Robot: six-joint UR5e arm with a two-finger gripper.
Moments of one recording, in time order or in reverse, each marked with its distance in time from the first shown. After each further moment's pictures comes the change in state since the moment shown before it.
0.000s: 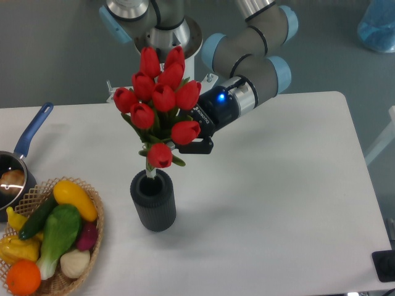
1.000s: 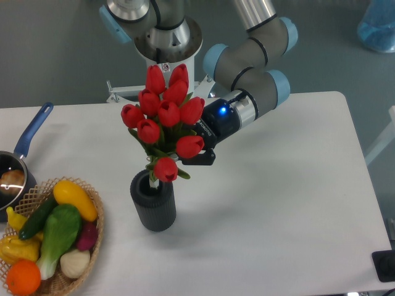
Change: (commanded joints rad) arm -0.009 -0.037 -0.012 -0.002 0.001 0.037
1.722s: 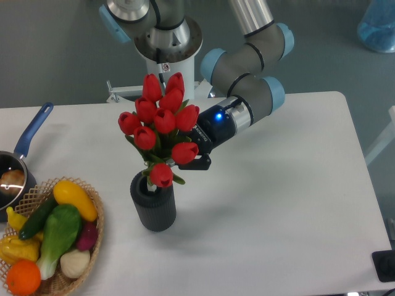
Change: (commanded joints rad) arm -0.005 -0.023 -0.014 -0.002 0.000 0.045
